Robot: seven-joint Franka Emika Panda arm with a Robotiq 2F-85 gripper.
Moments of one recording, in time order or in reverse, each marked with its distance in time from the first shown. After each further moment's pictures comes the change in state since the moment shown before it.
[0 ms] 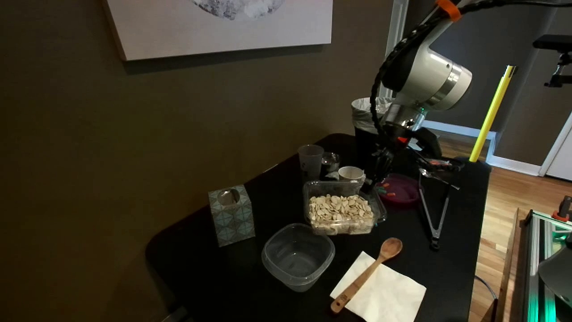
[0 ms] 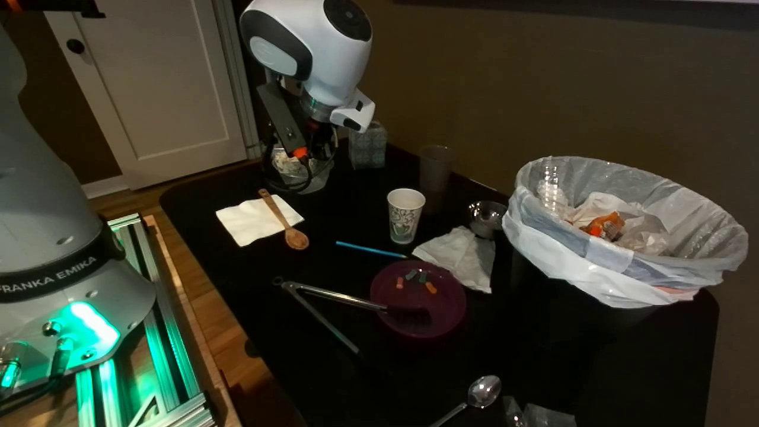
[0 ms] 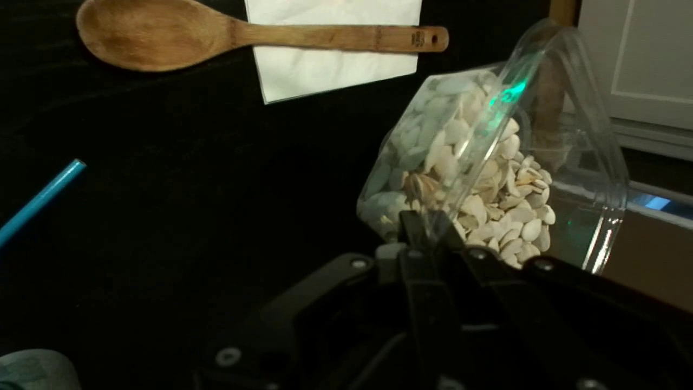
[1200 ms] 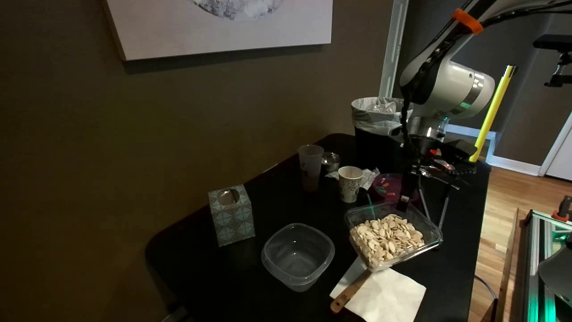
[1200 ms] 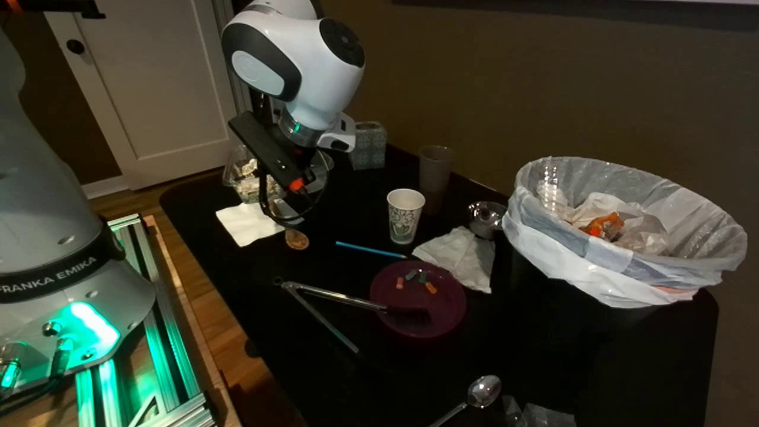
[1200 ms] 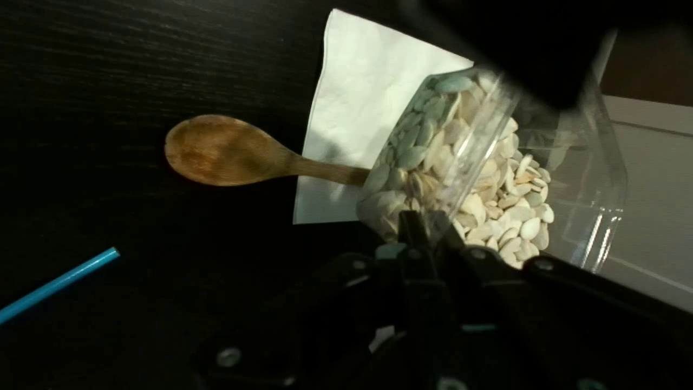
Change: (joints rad) arm 0.020 -0.041 -0.110 -0.120 -0.186 -0.108 -0.257
